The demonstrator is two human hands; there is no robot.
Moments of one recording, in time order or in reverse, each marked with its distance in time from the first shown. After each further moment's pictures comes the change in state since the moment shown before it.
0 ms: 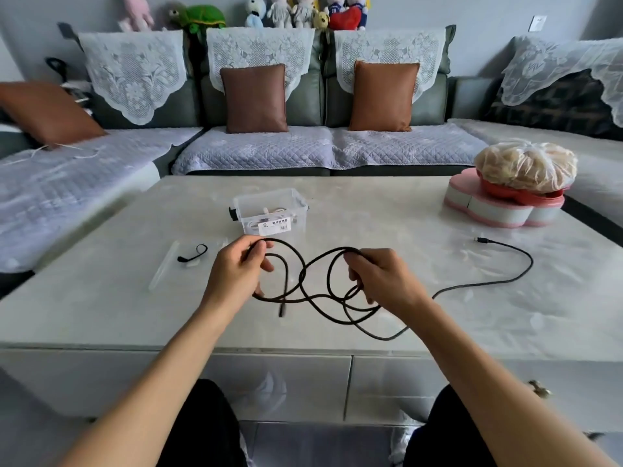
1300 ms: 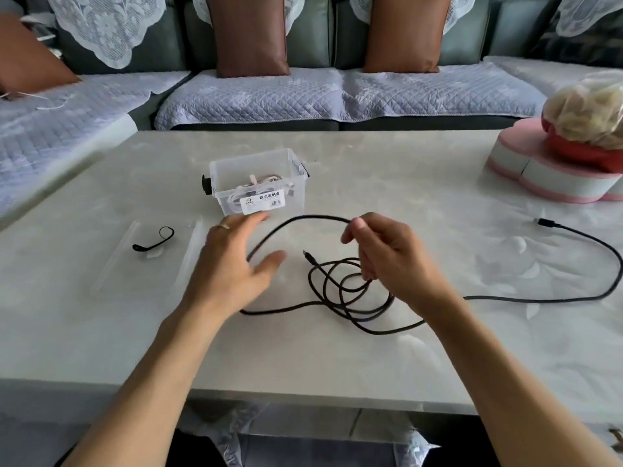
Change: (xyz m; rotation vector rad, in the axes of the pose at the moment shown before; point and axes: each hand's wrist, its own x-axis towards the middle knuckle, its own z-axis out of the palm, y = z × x) left_hand 0.065 -0.059 0.030 0.577 -0.097 0.221; right_hand 0.089 0.054 0.015 0.200 -0.038 -0.157
